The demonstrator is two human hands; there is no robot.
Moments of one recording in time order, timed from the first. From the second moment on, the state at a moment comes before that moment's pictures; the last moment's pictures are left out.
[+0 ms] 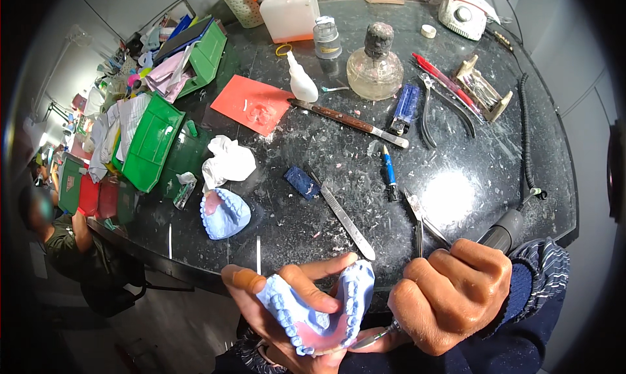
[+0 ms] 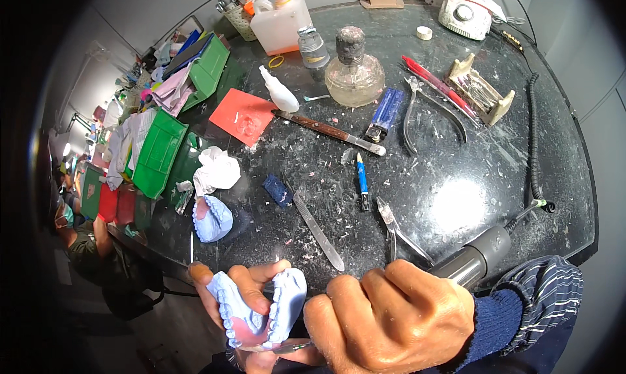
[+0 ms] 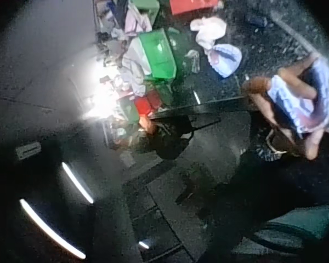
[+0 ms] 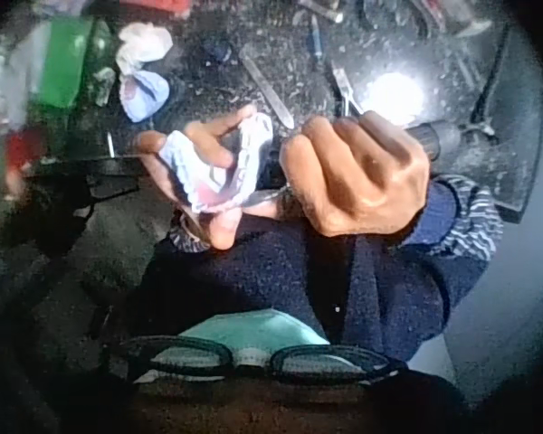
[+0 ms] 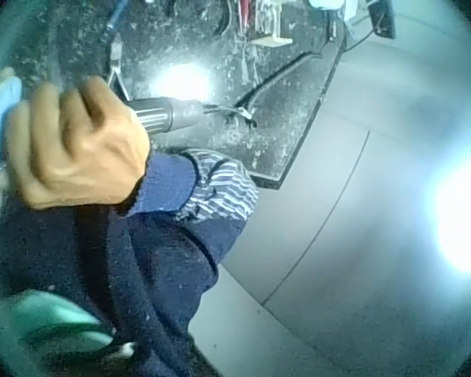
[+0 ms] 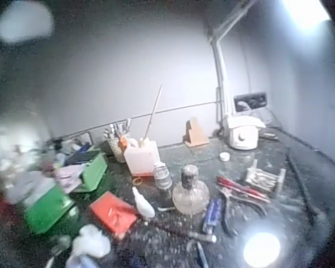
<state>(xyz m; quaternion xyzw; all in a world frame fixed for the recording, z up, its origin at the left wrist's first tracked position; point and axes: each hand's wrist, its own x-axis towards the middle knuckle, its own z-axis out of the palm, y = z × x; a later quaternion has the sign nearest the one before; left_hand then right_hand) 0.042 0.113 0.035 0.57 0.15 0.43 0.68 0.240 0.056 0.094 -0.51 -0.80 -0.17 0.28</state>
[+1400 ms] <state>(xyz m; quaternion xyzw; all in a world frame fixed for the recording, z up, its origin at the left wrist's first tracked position) 0.093 0.079 0.054 0.49 0.29 0.62 0.54 0.241 0.059 0.092 -0.49 -0.78 -0.31 0.25</state>
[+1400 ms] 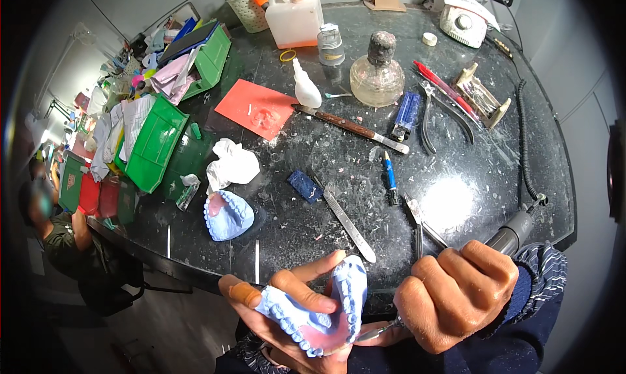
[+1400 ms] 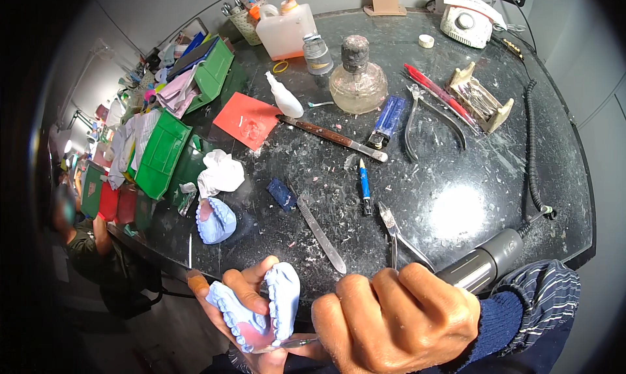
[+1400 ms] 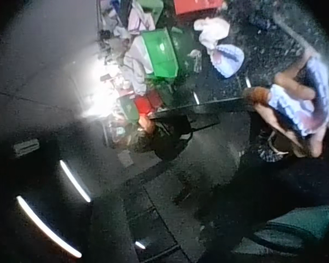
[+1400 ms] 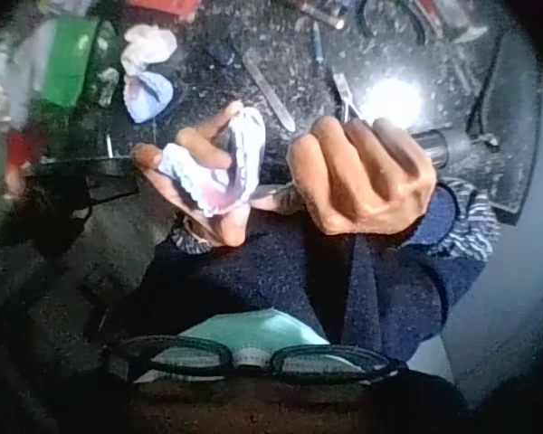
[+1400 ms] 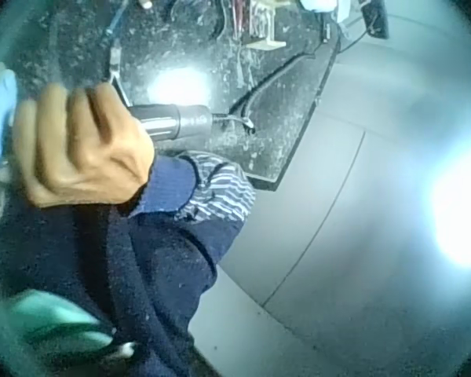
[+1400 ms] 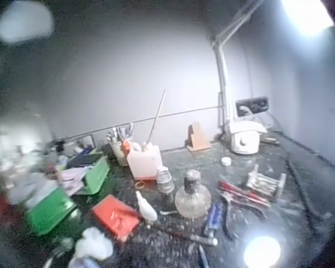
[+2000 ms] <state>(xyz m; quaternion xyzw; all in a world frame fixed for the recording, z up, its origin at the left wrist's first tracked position) 0.084 0.092 0.043 0.39 0.13 0.54 0.73 0.240 0.051 0.105 -0.52 -0.79 -0.22 0.24</state>
